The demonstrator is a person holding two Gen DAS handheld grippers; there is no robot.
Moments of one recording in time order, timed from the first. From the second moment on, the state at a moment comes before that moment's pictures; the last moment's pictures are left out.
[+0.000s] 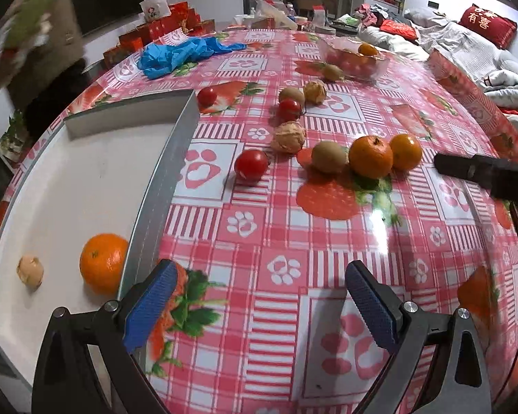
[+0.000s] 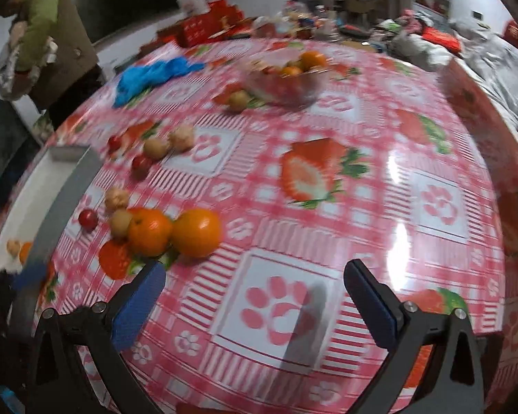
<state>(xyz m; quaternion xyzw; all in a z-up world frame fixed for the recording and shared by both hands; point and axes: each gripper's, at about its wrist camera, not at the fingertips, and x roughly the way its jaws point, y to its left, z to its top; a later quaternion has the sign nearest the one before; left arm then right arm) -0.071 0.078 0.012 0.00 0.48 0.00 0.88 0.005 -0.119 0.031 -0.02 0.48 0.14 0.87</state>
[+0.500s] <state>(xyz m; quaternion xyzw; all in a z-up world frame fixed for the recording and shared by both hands) -0.040 0.074 0.023 0.02 0.47 0.01 0.88 0.029 -0.077 0.019 -0.08 0.47 0.18 0.86</state>
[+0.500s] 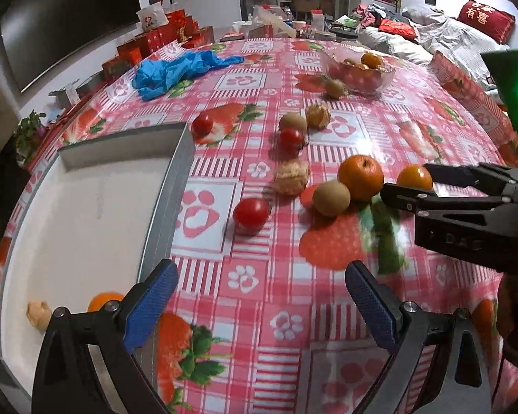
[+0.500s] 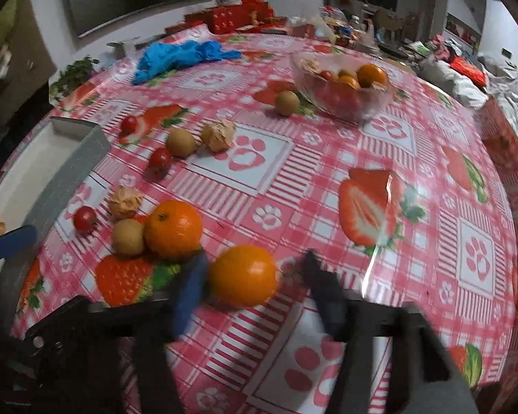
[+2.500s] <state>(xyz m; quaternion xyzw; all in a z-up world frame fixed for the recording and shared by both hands) -0.066 0.096 0.055 -0.05 0.45 -0.01 0.89 -0.039 -0.095 0.055 0.02 0.47 0.22 0.85</state>
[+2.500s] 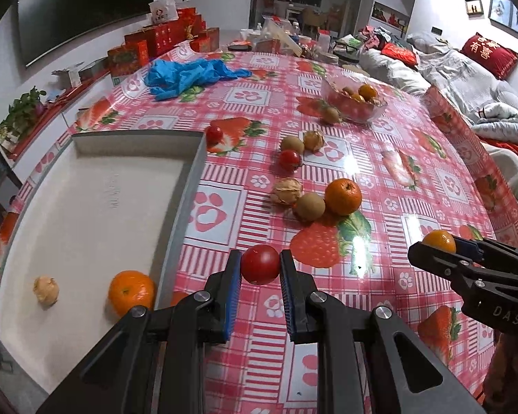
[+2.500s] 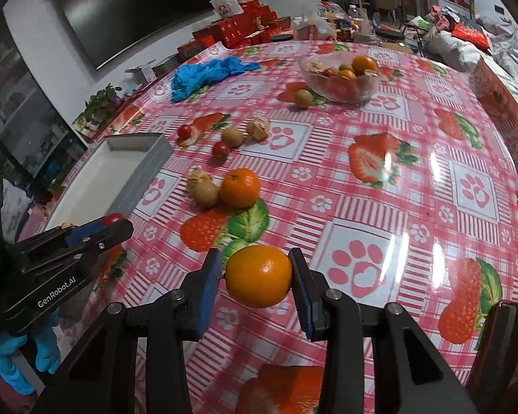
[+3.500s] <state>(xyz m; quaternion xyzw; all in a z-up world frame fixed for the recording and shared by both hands) -0.118 0.215 0.063 -0.09 0.42 0.10 0.90 -0.064 0.063 0.085 -0.05 0.46 0.34 0.82</state>
